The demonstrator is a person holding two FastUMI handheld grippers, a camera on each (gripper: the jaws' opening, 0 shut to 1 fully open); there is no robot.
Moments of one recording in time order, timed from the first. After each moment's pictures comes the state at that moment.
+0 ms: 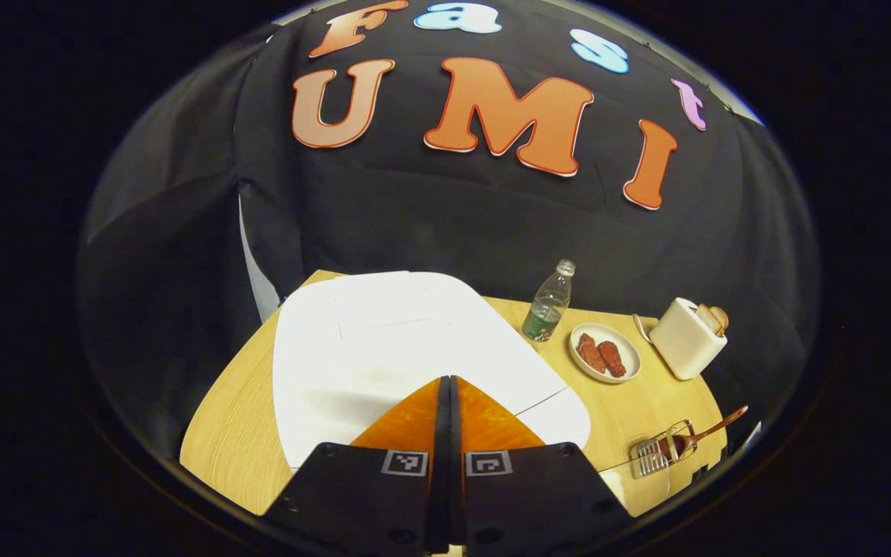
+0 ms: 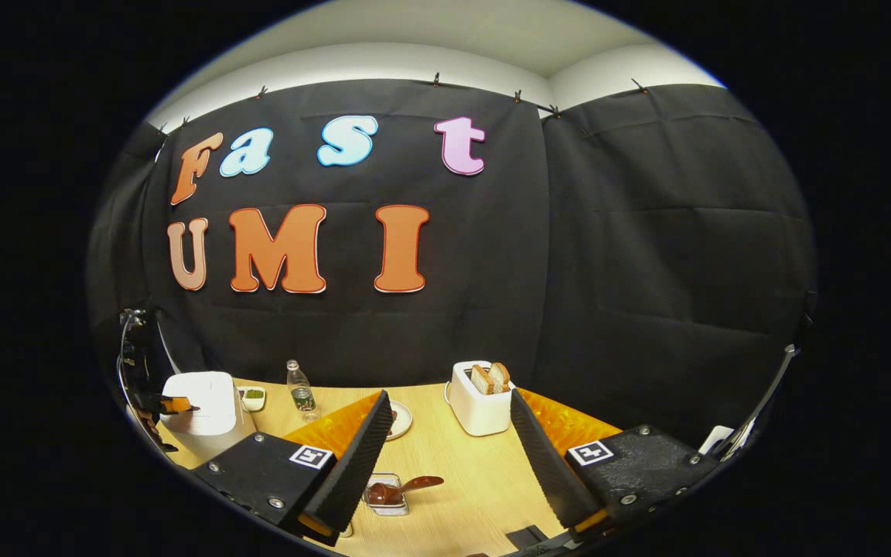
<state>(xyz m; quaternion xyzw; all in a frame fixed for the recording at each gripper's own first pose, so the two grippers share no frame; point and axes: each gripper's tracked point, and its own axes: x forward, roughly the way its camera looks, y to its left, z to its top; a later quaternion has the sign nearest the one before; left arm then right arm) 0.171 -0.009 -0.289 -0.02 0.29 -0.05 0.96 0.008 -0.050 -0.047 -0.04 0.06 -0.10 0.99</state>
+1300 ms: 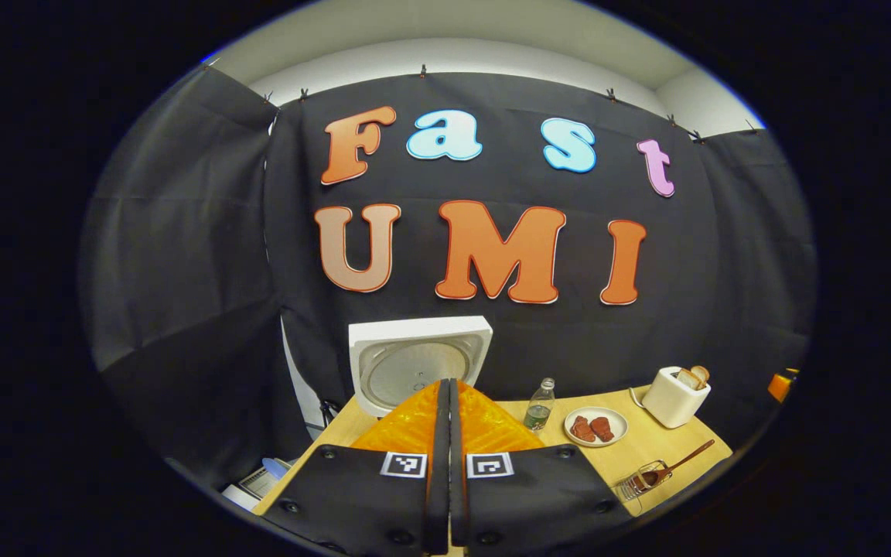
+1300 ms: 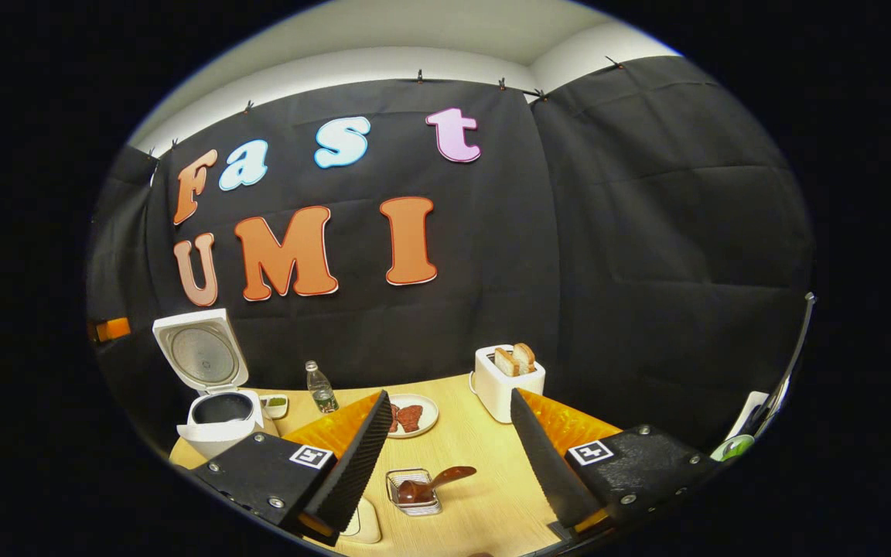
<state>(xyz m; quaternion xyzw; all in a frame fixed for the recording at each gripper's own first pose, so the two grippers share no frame) 0.096 0.017 -0.044 0.02 0.07 -0.02 1.00 0.014 -0.034 -0.091 0.02 0.05 -0.07 1.00</state>
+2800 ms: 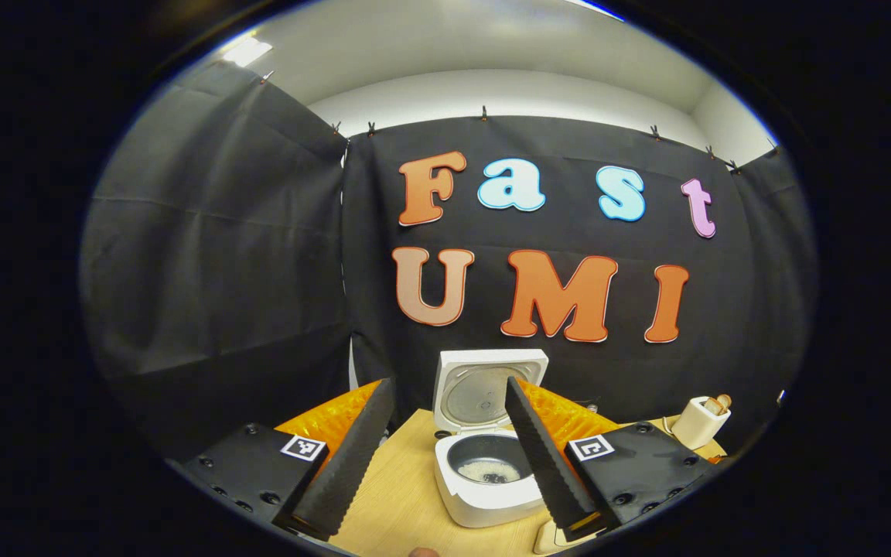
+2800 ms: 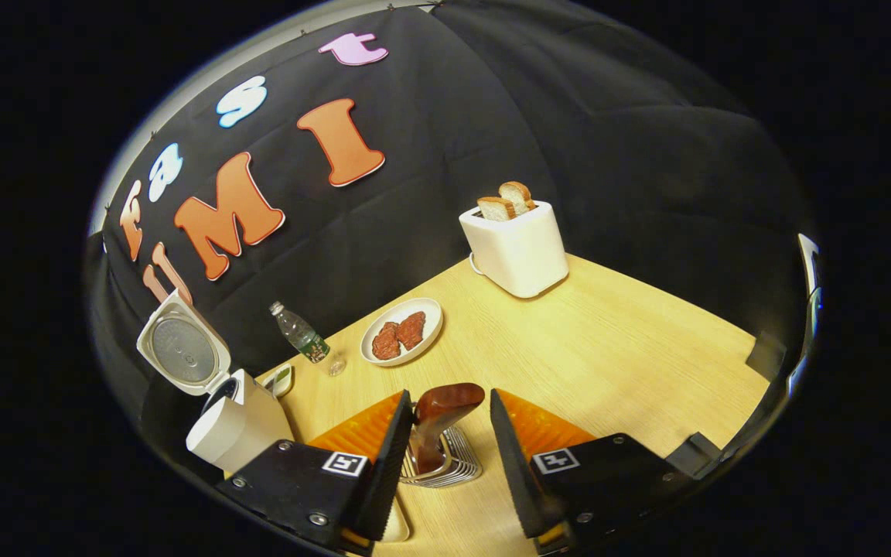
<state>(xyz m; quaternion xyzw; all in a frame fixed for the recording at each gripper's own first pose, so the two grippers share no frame) 0.015 0.102 -0.005 -0.01 0.02 0.09 1.00 0.077 -0.034 -0.298 0.21 0.22 -0.06 0.95</state>
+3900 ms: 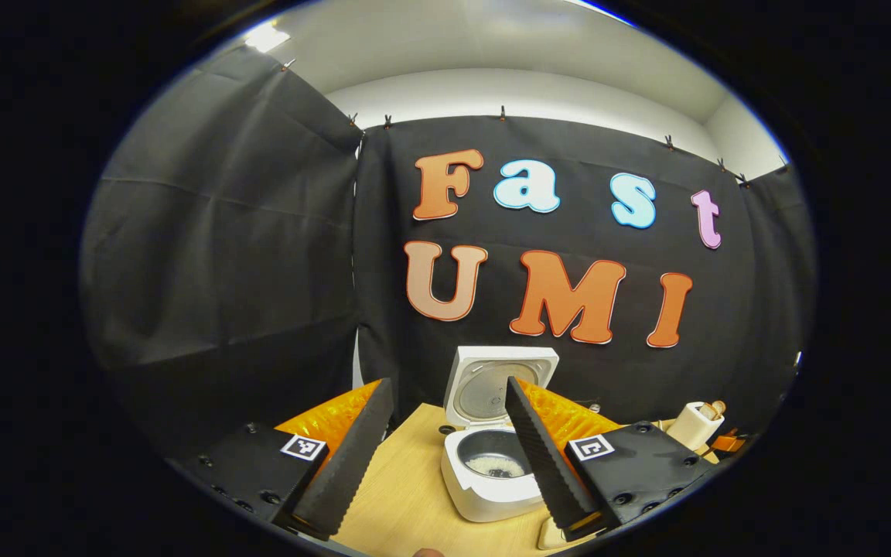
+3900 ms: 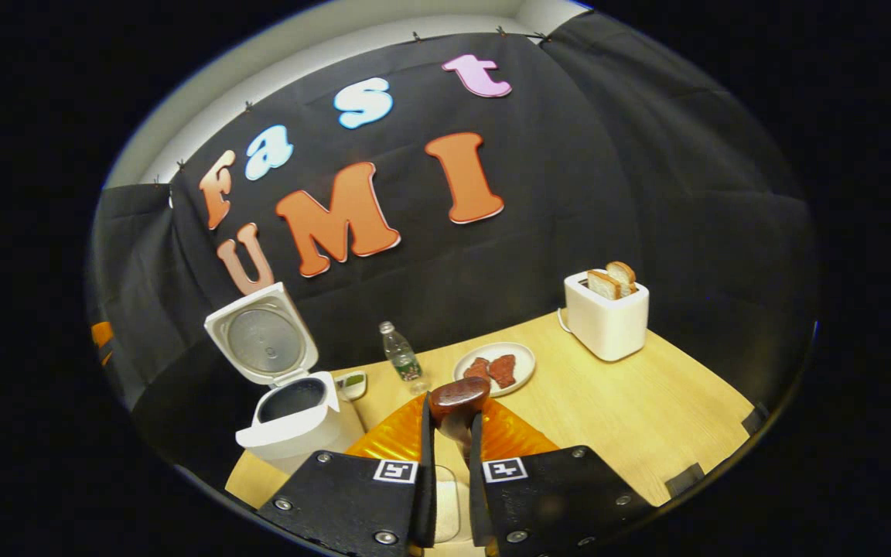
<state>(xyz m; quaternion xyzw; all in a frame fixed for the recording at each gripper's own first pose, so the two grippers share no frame) 0.000 0.131 -0.001 -0.02 0.02 0.08 1.00 0.042 0.092 -0.158 0.11 0.13 0.07 0.98</state>
